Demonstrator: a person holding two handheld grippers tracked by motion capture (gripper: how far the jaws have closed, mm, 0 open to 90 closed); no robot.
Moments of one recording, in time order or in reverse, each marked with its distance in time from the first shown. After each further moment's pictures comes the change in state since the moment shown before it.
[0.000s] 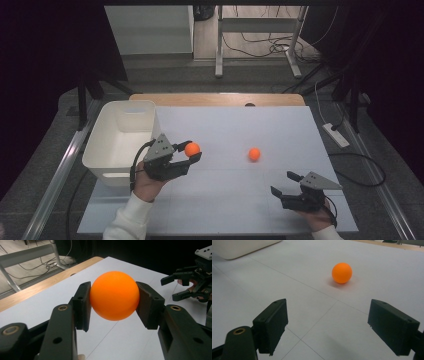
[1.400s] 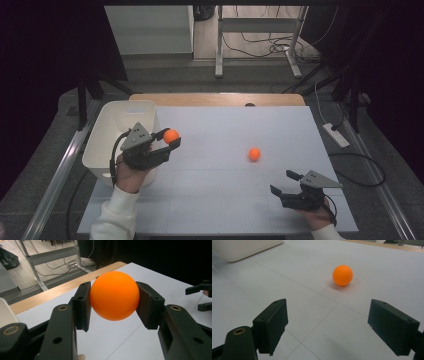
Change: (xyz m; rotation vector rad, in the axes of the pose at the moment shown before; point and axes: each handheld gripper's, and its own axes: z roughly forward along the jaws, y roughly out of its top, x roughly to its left) left arm 0.035 0.008 -0.034 -0.029 0.152 -0.066; right arm -0.002 0.002 0.002 -0.007 0.010 0.006
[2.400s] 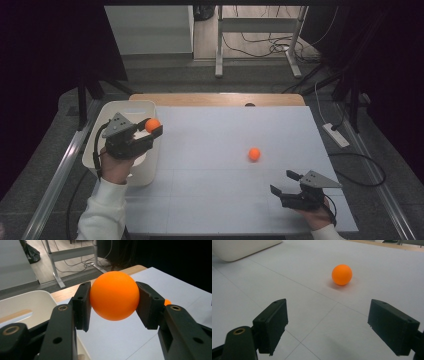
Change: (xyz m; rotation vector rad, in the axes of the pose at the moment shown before) left arm 0.037 0.005 -0.015 0.003 0.112 -0.078; right arm 0.001 0.000 0.000 0.007 -0.009 0.000
